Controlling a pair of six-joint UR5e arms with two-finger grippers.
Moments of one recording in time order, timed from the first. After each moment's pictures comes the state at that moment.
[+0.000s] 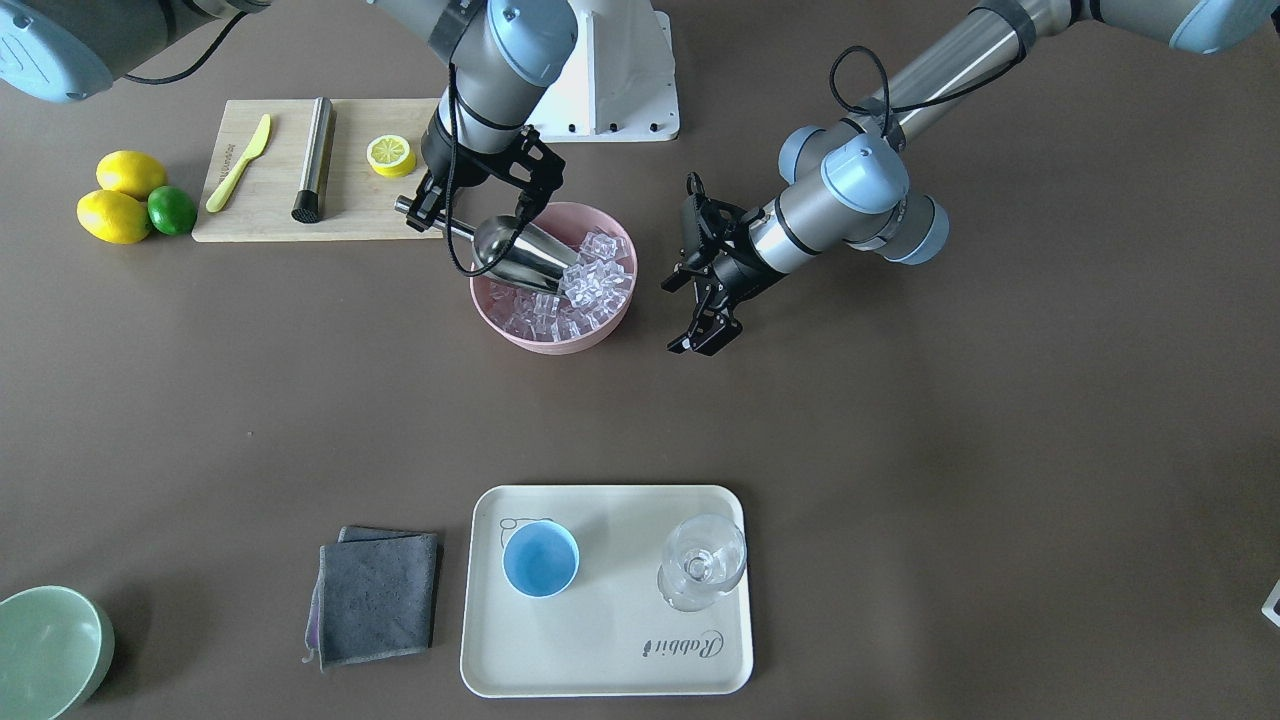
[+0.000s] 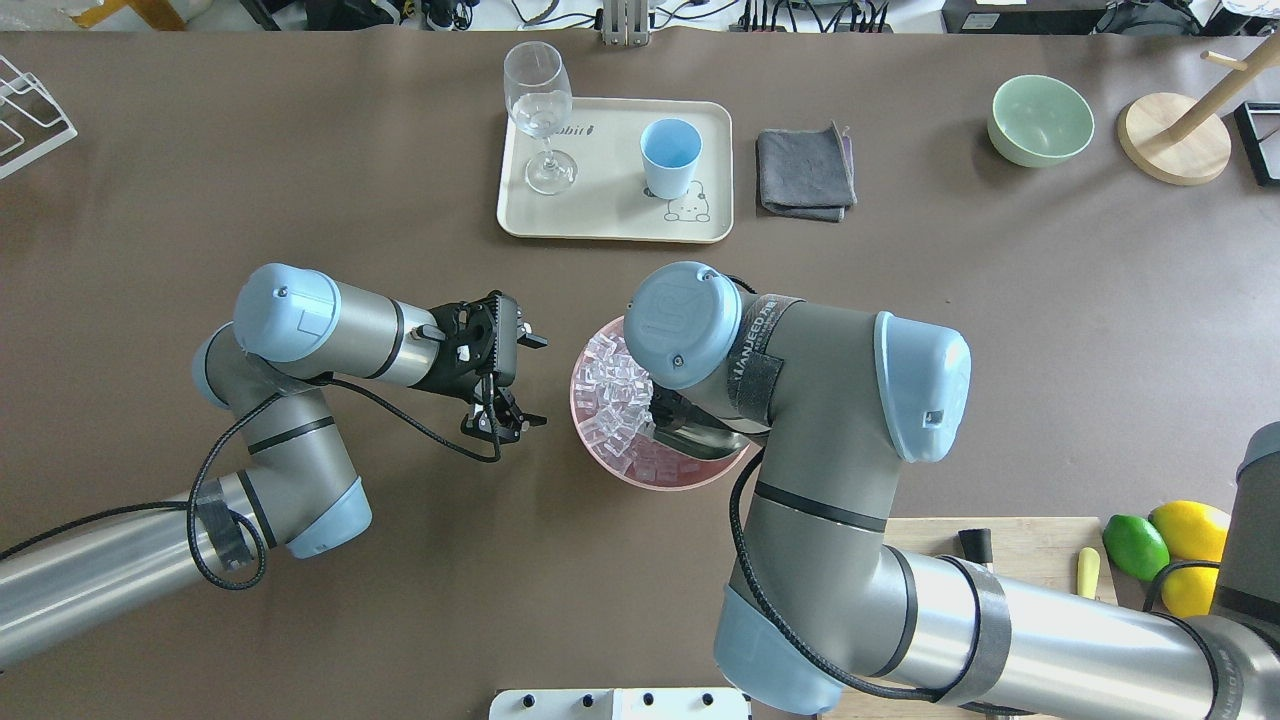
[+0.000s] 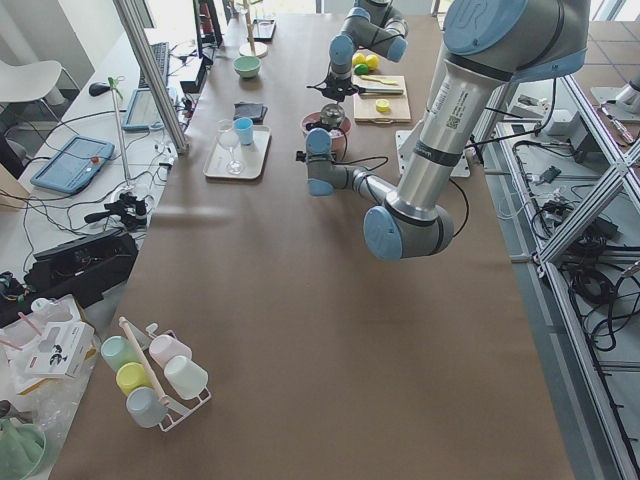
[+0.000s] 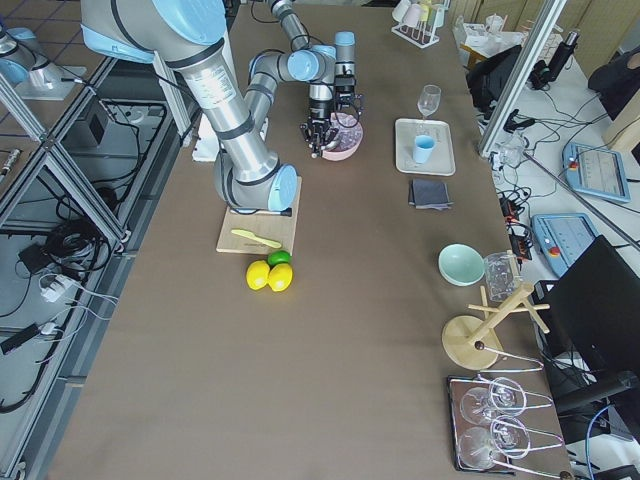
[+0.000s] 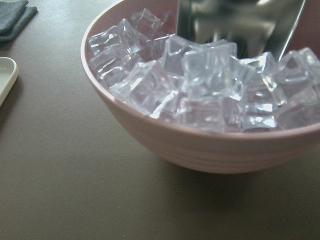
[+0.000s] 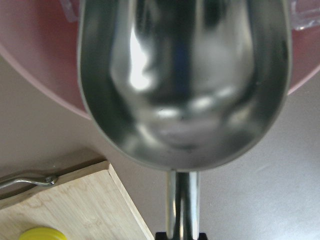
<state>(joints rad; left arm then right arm) -0.57 -2.09 -1.37 -2.66 -2.04 0.13 0.43 -0.82 1.85 -2.37 1.71 -0.07</state>
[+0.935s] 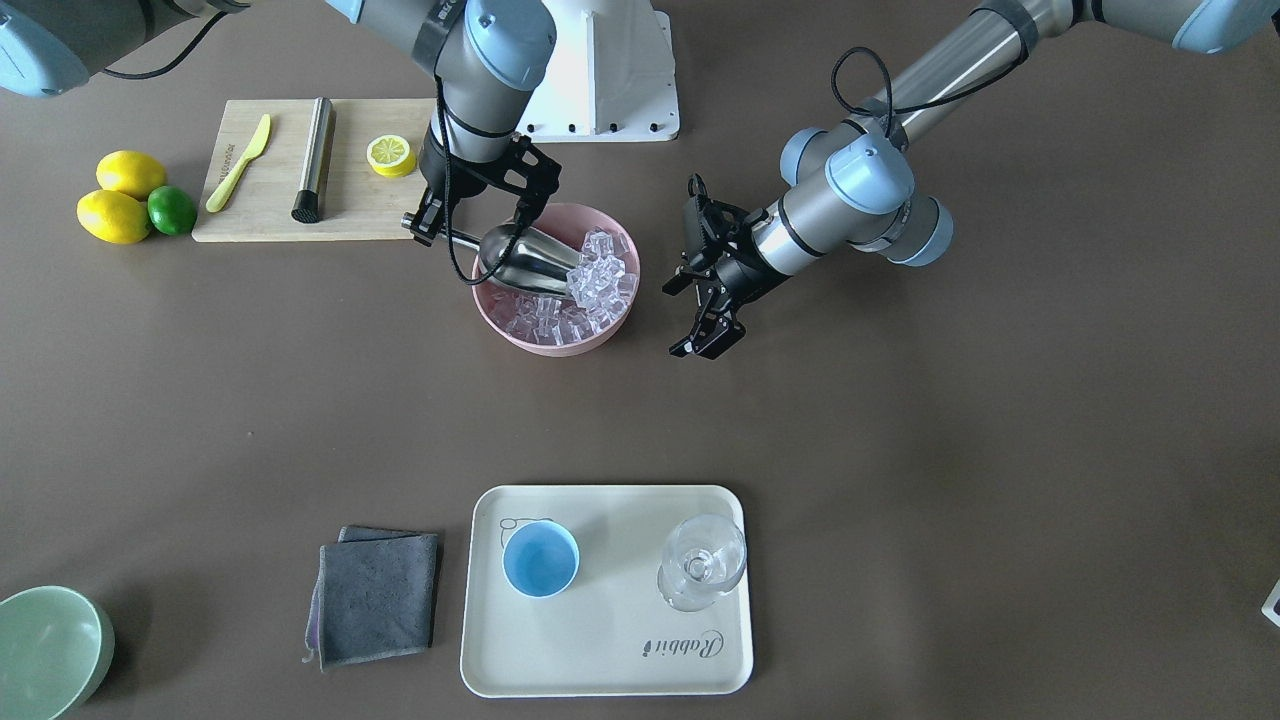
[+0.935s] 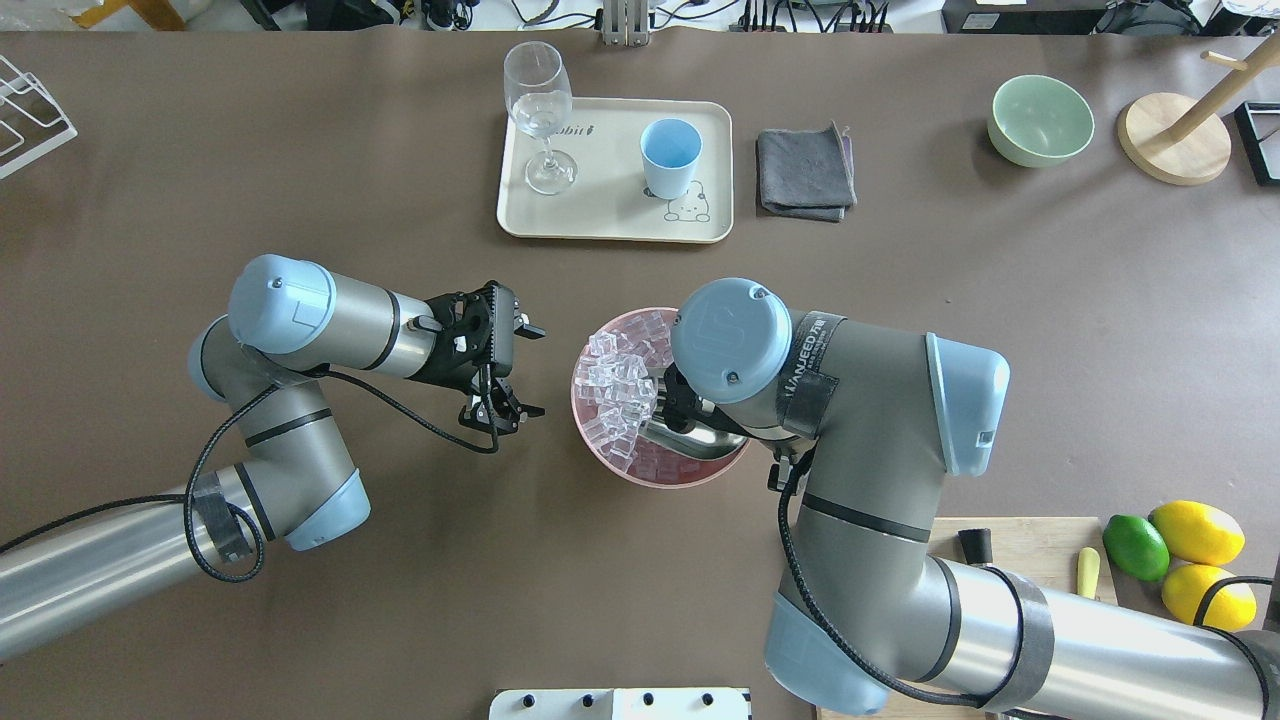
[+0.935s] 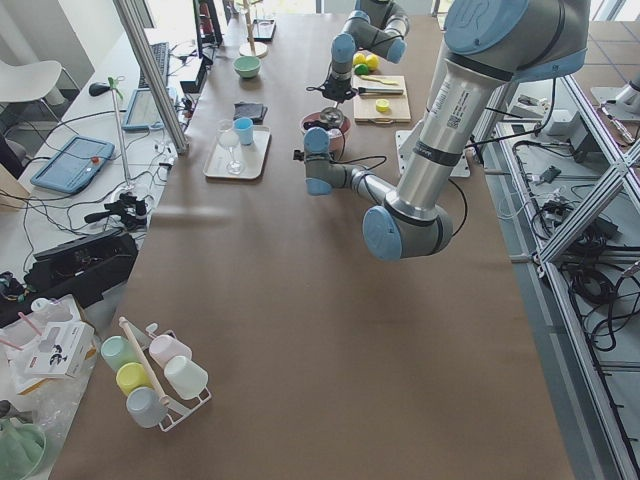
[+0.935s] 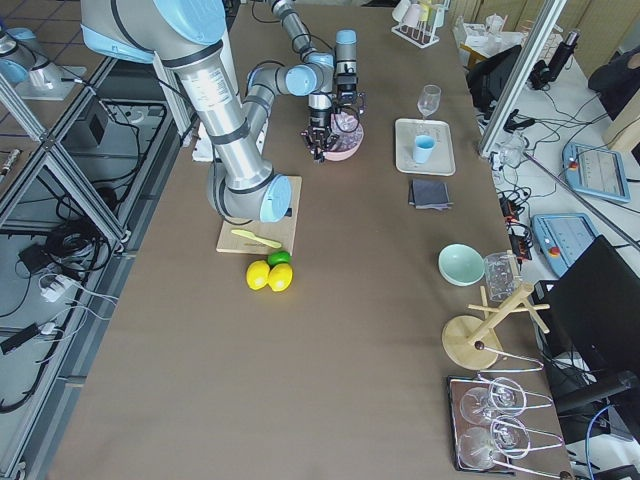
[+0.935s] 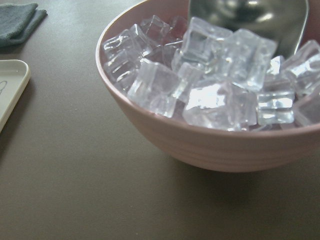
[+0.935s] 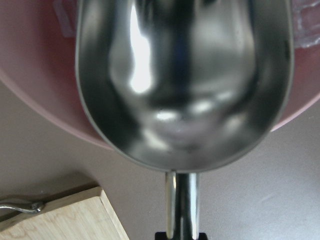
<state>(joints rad) -0.58 -2.10 -1.37 -2.66 -2.04 0.13 0.43 -0.91 1.88 -2.19 1.71 -0.08</state>
